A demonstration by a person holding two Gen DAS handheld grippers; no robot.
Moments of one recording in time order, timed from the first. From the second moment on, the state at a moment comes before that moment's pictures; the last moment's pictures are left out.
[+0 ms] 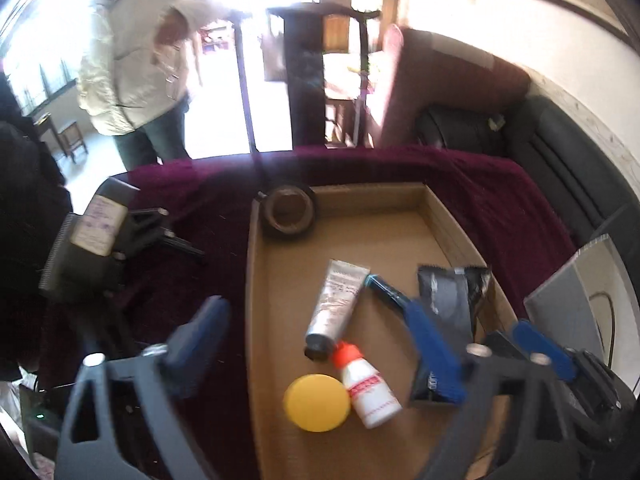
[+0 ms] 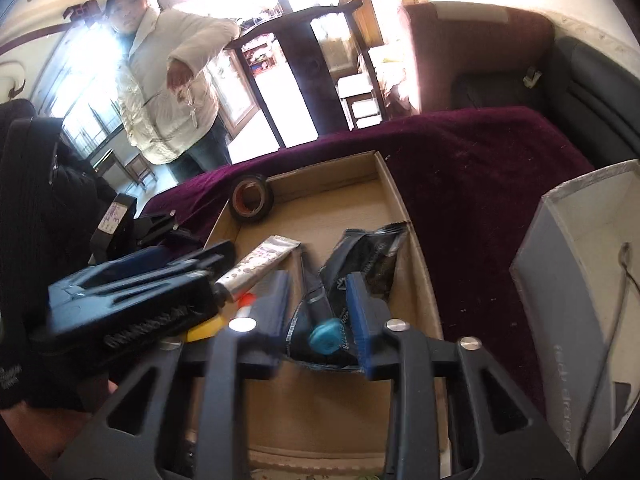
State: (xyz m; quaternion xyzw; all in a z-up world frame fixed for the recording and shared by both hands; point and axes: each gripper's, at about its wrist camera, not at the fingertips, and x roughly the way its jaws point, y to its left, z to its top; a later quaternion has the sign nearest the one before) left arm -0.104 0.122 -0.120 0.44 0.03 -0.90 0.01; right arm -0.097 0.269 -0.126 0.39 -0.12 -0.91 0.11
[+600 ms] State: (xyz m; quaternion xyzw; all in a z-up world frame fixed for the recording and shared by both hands) left arm -0.021 0.101 -0.050 0.34 0.04 -0.94 0.02; right arm -0.030 0.281 -0.074 0.34 -0.11 -0.93 0.10
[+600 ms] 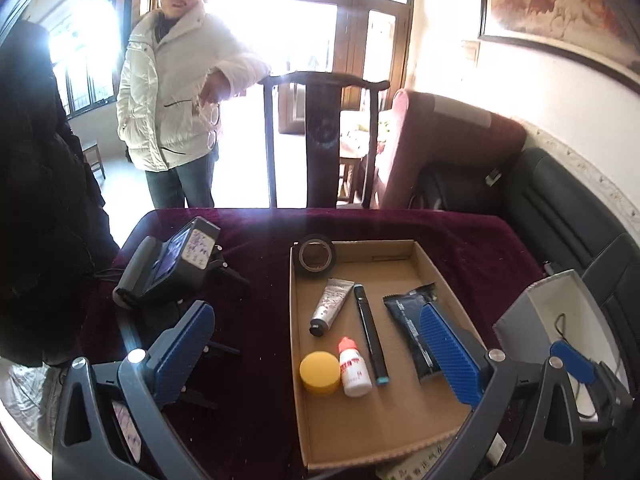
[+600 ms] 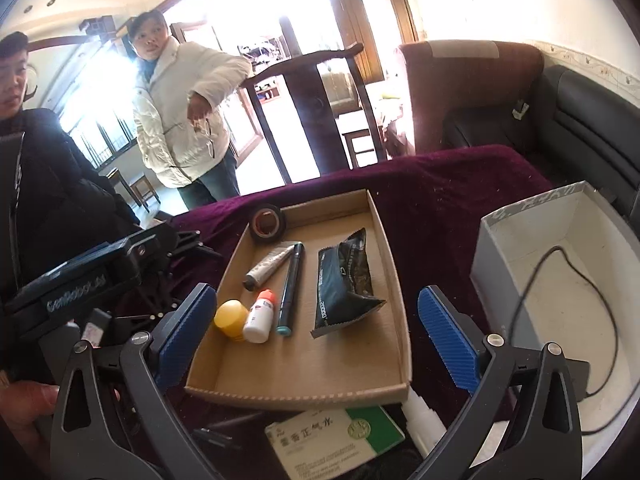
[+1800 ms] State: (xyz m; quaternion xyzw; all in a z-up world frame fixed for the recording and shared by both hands) left arm 0.133 0.186 -0.197 0.49 -0.05 -0.85 -0.20; right arm 0.103 0.330 -0.152 0.45 -0.13 -0.88 0.11
